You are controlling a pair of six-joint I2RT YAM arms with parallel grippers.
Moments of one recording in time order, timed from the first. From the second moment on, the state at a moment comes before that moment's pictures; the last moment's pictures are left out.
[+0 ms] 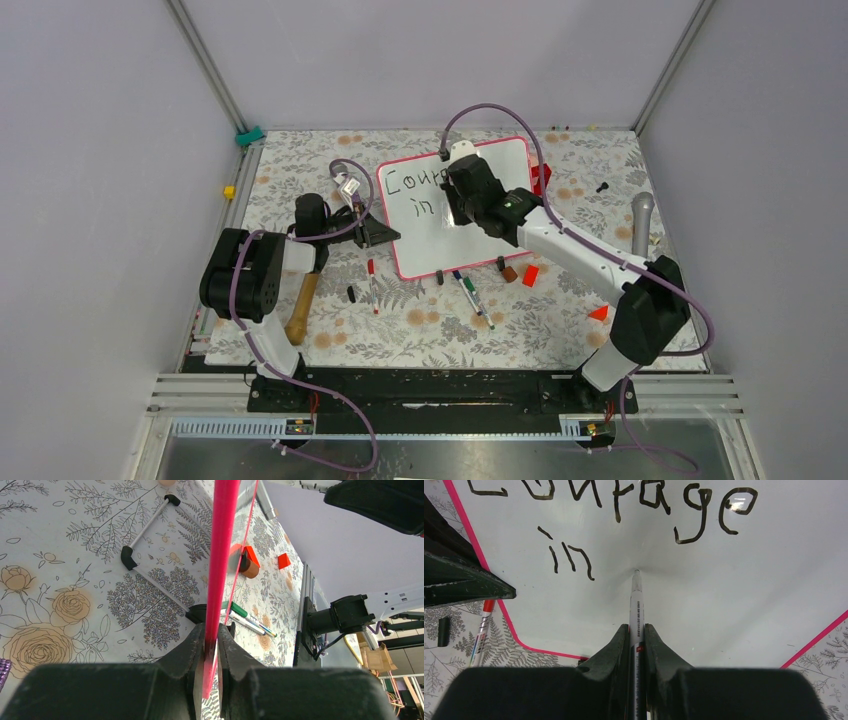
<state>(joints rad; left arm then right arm) -0.12 1.79 0.68 0.83 1.06 -0.57 0.74 1.61 1.38 -0.46 0.30 0.18</state>
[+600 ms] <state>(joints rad) -0.12 1.79 0.68 0.83 1.06 -0.57 0.75 1.65 1.42 -0.50 0.33 0.17</state>
